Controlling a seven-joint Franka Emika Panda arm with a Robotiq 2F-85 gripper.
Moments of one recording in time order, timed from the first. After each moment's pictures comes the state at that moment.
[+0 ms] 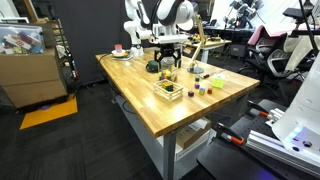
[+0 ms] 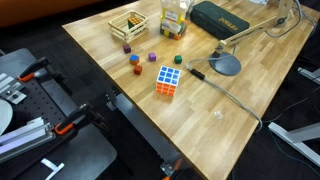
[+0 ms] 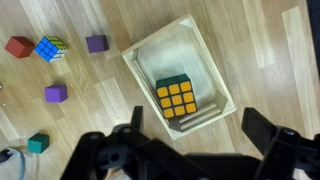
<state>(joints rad) 0.14 0.37 0.04 -1.97 0.00 2.29 0.59</state>
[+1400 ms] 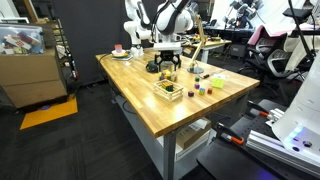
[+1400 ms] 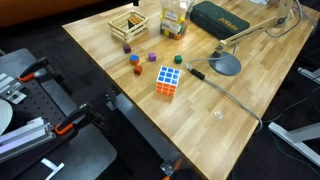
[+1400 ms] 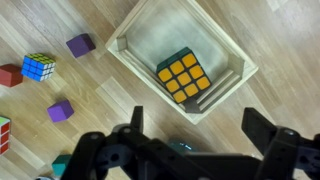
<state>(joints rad) 0.19 0.47 -0.04 -1.93 -0.01 2.37 0.89</state>
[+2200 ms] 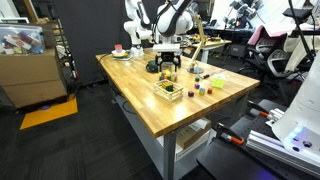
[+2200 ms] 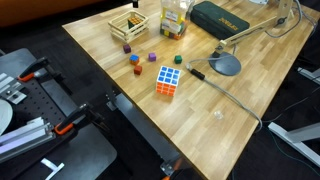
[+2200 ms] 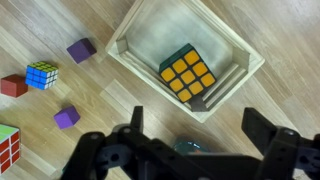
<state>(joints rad) 0.21 0.47 -0.06 -1.94 -0.02 2.39 0.97</state>
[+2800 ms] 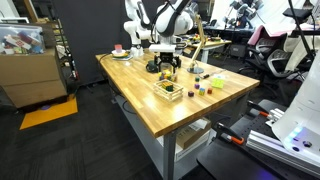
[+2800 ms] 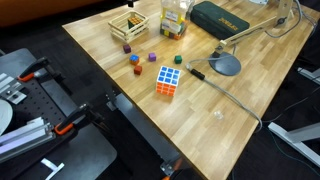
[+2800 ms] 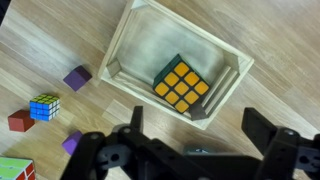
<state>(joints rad) 0.22 0.47 -0.06 -1.95 0.01 2.40 1.13</state>
